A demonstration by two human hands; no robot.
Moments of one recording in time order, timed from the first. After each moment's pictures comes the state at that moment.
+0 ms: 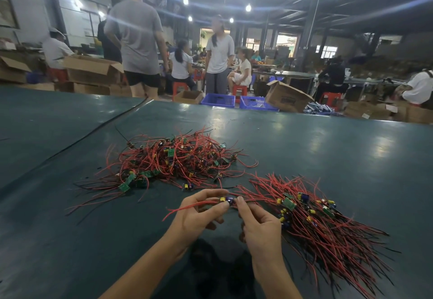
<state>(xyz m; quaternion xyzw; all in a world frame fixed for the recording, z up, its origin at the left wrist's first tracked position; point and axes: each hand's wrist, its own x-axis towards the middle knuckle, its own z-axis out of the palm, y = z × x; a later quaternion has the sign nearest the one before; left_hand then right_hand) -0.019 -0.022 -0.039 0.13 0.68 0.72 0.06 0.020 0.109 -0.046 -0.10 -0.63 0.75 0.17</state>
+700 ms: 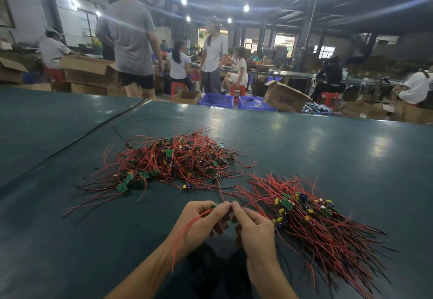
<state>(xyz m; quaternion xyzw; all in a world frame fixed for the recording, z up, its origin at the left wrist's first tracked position) -0.020 -0.017 -0.048 0.16 0.71 0.68 0.06 0.022 0.105 -0.043 -0.14 -0.62 0.76 0.12</state>
